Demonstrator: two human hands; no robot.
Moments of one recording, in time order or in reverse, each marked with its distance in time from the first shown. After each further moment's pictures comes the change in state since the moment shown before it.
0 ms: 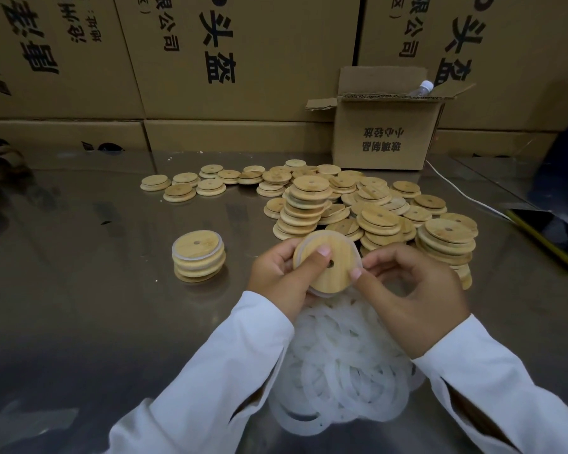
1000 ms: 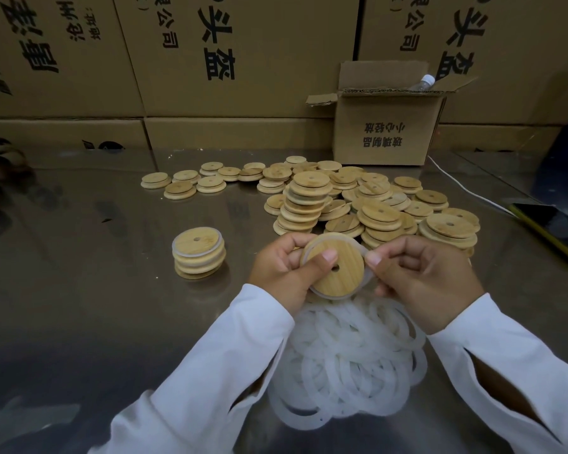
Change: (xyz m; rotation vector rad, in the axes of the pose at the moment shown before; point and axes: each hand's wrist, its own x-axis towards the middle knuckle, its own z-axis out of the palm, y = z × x) left_hand 0.003 0.000 0.000 -0.019 -0.086 0.047; right_hand 0.013 0.001 -0.012 0.235 -0.115 0.257
